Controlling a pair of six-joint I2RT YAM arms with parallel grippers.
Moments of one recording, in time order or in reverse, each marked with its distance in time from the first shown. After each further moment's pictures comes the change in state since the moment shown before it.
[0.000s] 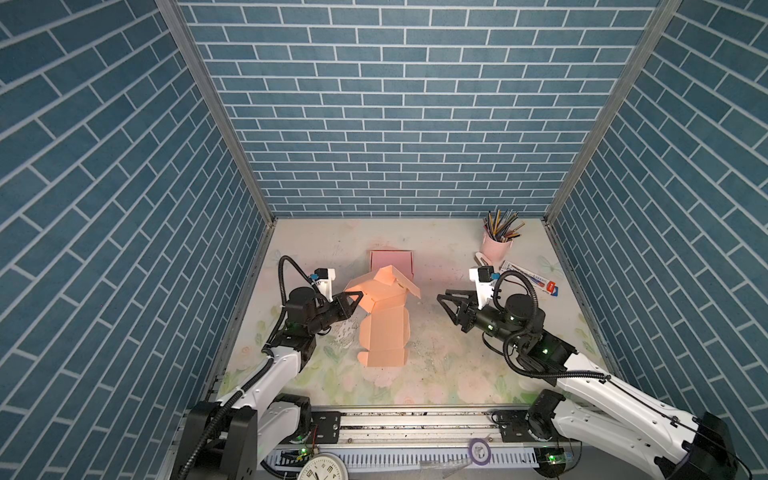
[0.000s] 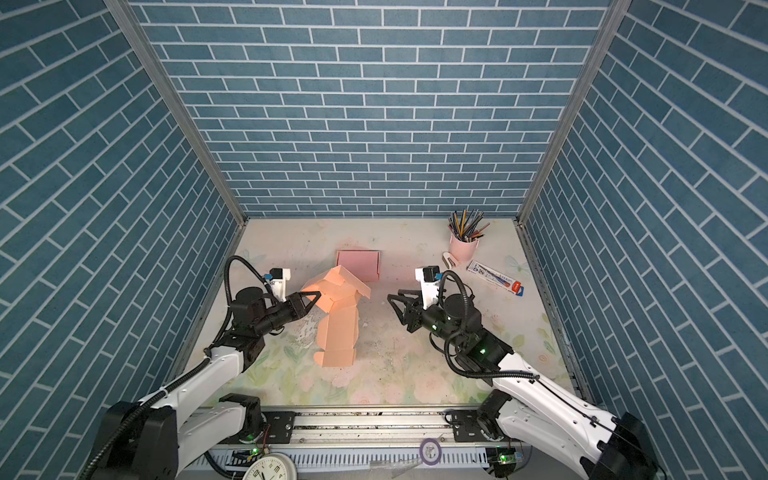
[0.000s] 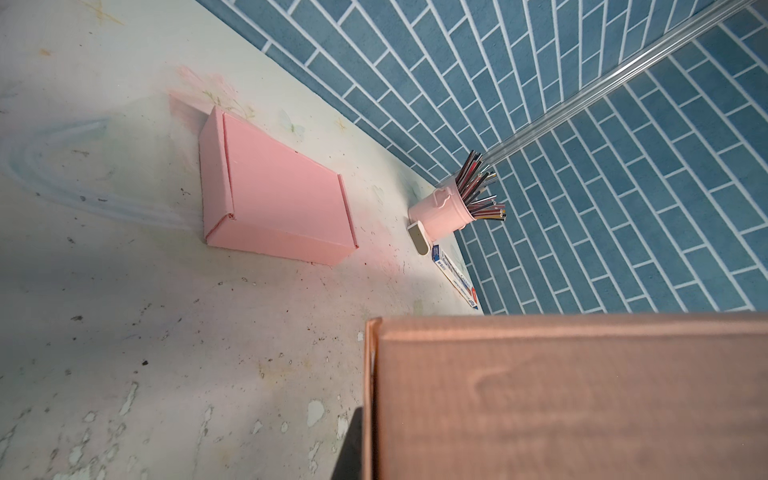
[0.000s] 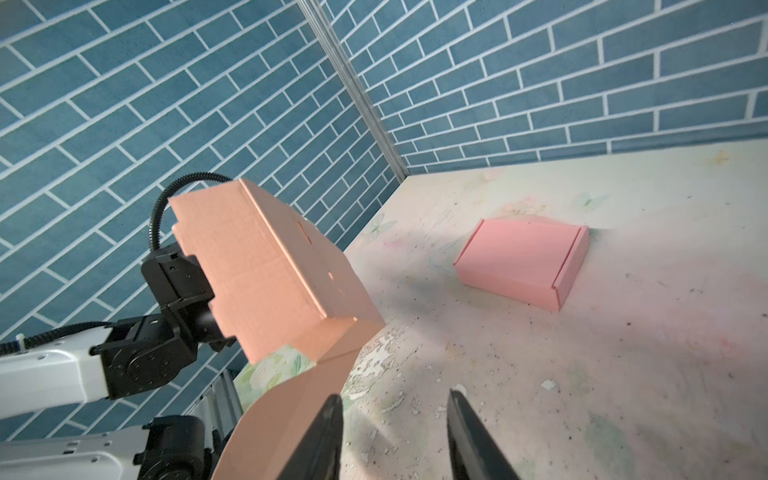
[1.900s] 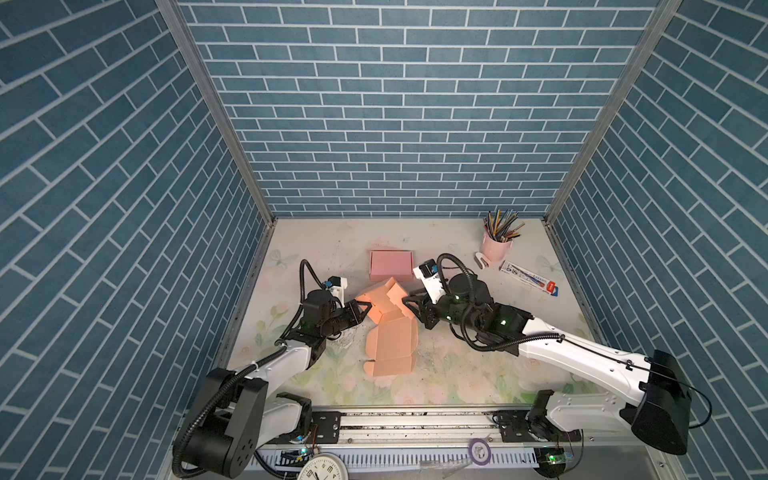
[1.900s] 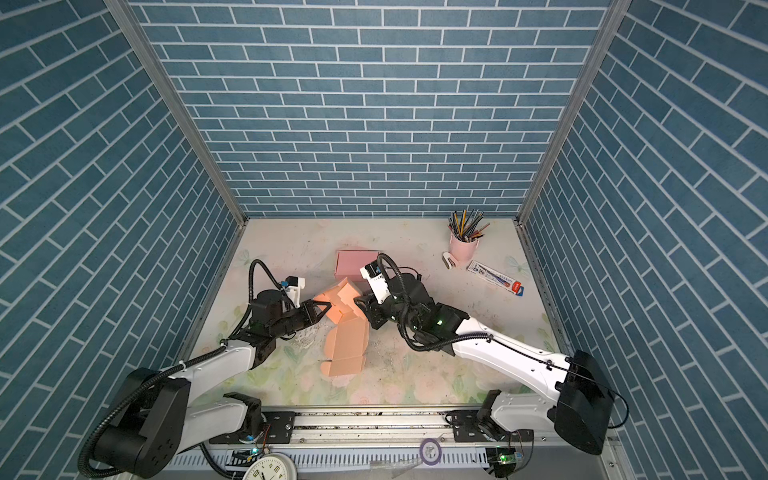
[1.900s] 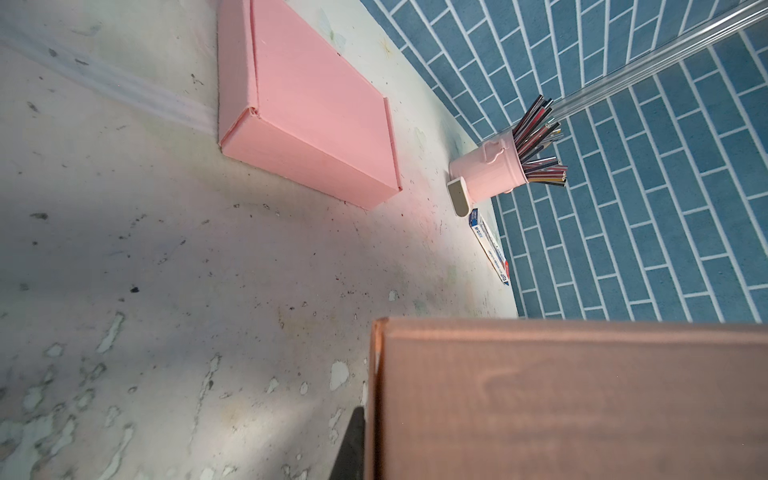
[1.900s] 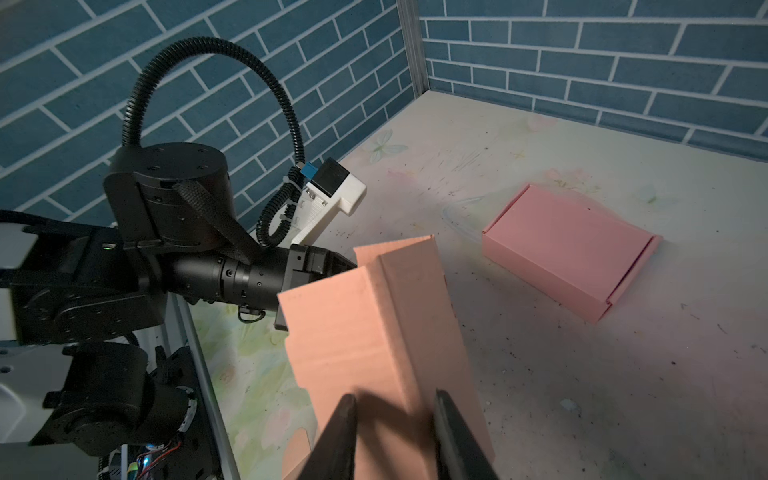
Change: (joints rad) left arm -0.111 0.146 -0.019 0.026 -0.100 -0.057; right arm 0.224 0.393 0.355 -0.233 0.124 -0.231
